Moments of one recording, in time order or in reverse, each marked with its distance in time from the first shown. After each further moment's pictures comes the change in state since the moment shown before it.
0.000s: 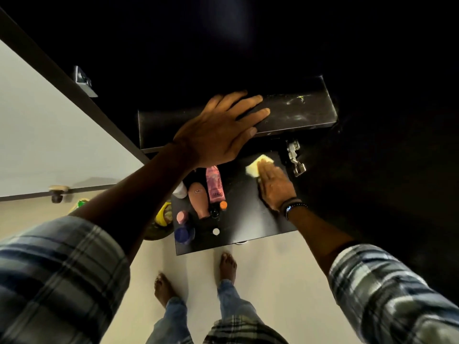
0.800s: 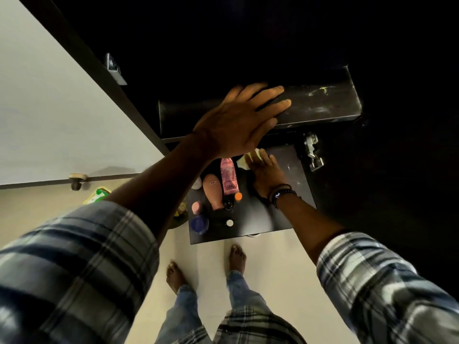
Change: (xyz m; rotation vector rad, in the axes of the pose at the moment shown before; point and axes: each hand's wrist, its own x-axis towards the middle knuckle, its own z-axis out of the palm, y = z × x) left_hand 0.000 0.000 0.002 -0.011 0.010 -0.015; right_hand 0.024 -0.060 -0.016 -0.181 -0.175 -0.092
